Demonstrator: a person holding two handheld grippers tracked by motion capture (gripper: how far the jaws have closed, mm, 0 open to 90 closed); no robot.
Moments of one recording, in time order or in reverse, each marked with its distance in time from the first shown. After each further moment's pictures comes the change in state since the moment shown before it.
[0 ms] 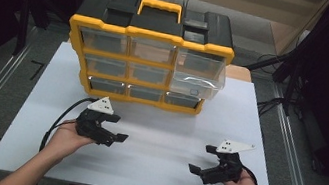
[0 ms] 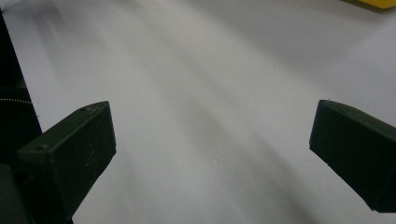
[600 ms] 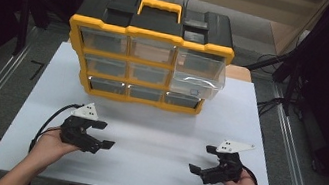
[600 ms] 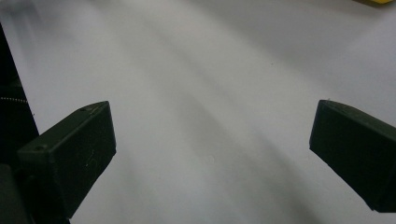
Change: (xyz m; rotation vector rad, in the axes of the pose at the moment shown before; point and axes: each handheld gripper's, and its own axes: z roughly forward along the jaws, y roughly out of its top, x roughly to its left) left arm 0.000 -0.030 -0.023 0.024 -0.006 -0.034; right arm -0.001 -0.001 0.001 0.010 -0.007 0.006
